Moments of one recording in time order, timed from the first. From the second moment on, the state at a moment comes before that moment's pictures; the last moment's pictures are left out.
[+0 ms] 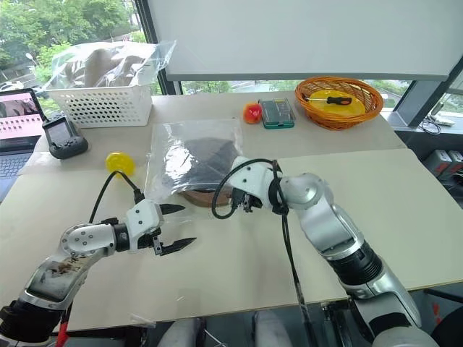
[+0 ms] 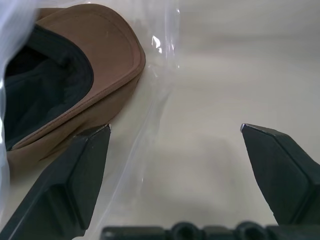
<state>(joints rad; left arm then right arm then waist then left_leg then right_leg) -0.15 0.73 -0.10 -0.32 -0.22 0.31 -0.85 -0.67 -0.55 0.40 -0.36 -0.09 0.67 0.82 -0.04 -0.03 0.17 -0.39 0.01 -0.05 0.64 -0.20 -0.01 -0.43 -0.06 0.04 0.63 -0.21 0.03</state>
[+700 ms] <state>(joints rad) -0.20 0.73 -0.10 -0.32 -0.19 0.33 -0.86 -0.69 -0.39 0.43 -0.20 -0.22 0.58 0.63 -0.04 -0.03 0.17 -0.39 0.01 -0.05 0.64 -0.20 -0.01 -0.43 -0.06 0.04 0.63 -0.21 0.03</state>
